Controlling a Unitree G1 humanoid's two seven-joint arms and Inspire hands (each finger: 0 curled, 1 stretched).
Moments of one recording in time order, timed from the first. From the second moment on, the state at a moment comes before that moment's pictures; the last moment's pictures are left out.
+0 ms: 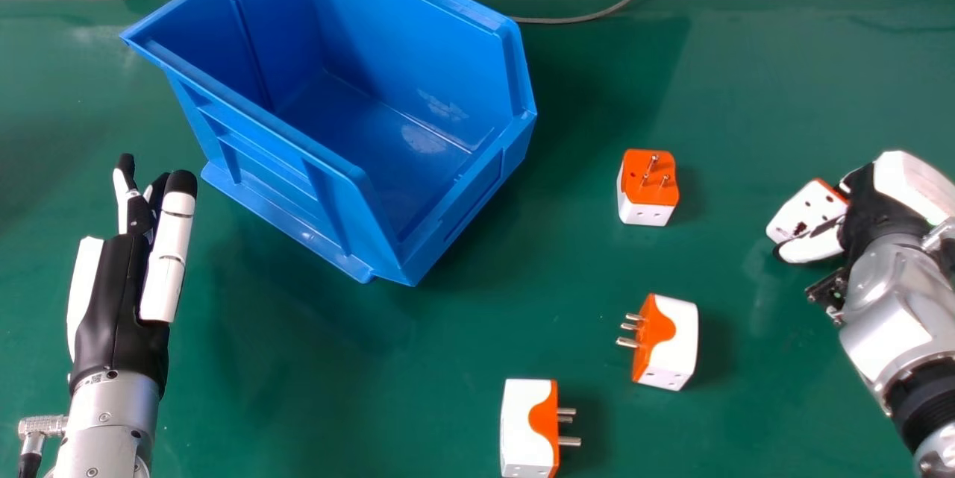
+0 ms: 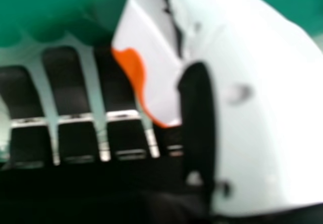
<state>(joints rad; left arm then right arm) 0.10 0.24 0.24 0.12 -0.01 -0.10 -0.02 -0.59 -0.41 0.23 0.85 -0.51 0.47 -0.15</state>
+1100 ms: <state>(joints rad) 0.10 0.24 0.25 0.11 -0.02 -0.08 -0.03 -0.17 -0.34 0.18 0.14 -0.50 0.58 -0.10</state>
